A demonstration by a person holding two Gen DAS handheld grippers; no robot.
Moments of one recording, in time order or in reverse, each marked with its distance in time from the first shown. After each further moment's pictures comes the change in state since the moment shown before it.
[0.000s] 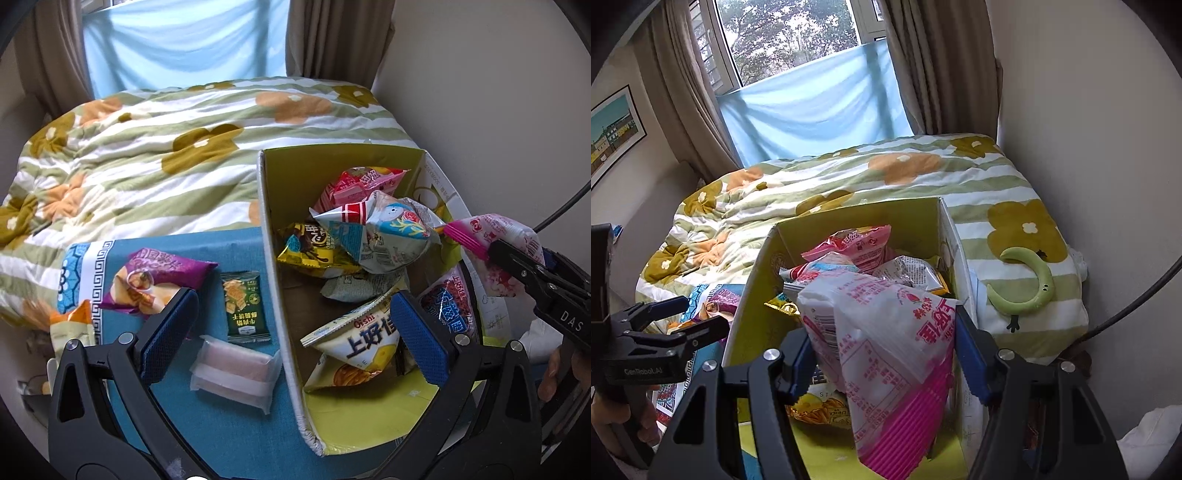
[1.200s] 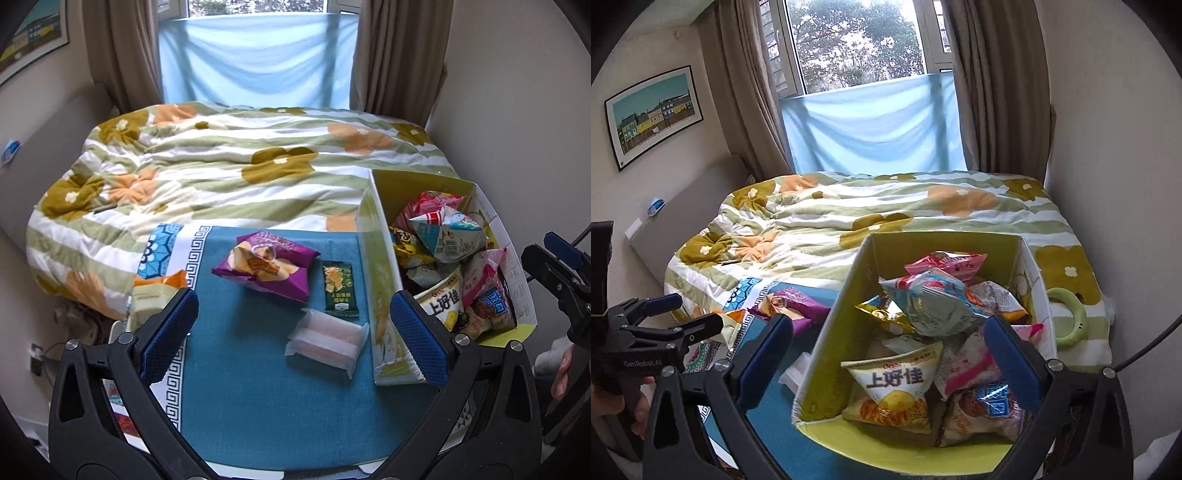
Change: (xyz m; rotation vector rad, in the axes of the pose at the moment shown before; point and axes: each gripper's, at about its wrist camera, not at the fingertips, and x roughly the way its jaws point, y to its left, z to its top) left arm -0.091 0.093 -0.057 -0.131 -0.132 0.170; right arm -0.040 0.096 -0.018 -0.155 -0.133 0.125
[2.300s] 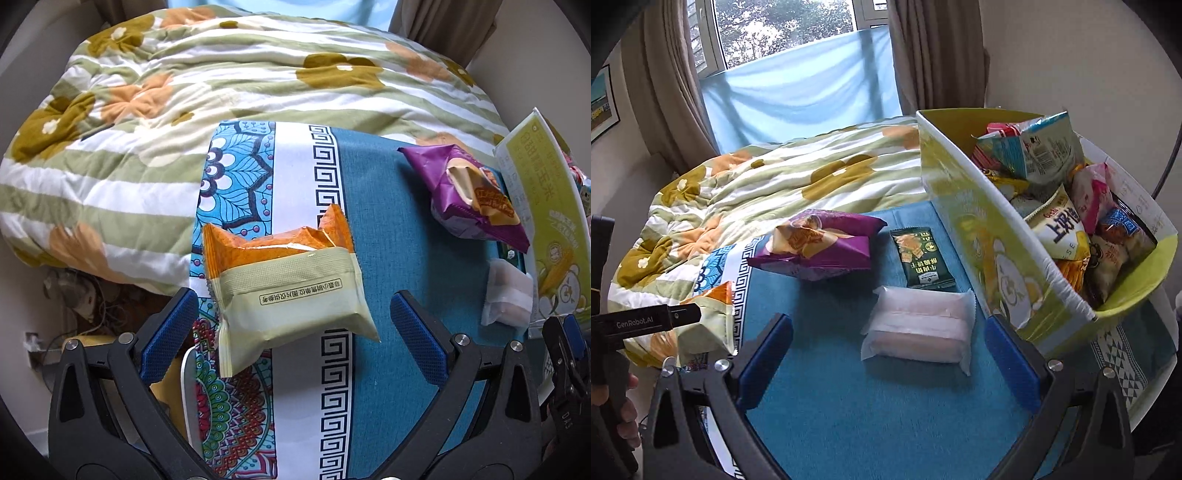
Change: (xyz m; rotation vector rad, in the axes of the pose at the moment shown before) left arm 0.187 0.226 -0.036 -0.026 0.327 -0.051; right arm 0.128 0.180 -0.107 0.258 0.105 -0.344
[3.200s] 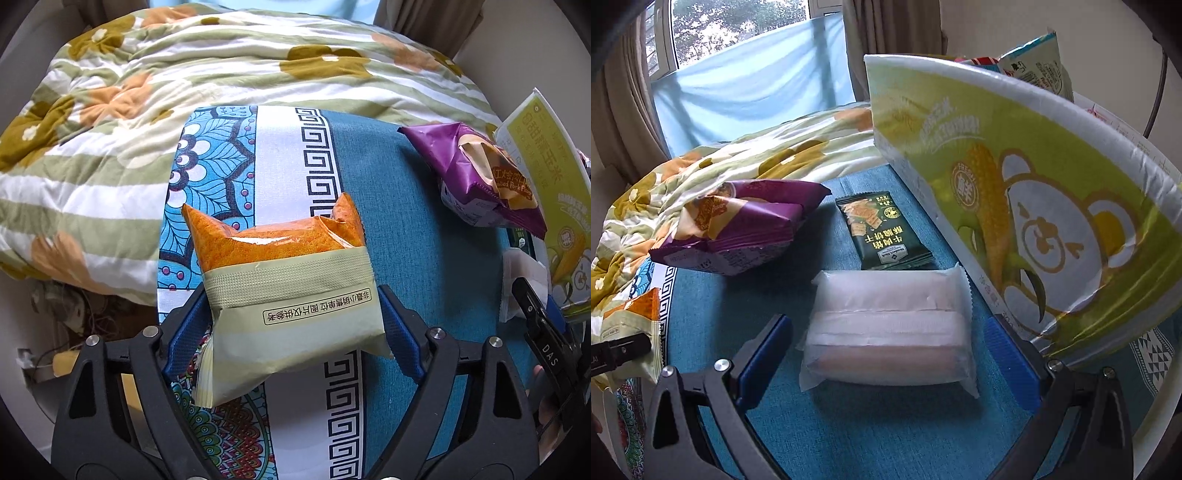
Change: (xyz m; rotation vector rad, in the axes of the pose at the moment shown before) left arm 0.032 -0.002 -0.004 0.054 -0.008 -0.051; right arm 0.073 -0.015 -0.015 0.097 0.041 -0.143
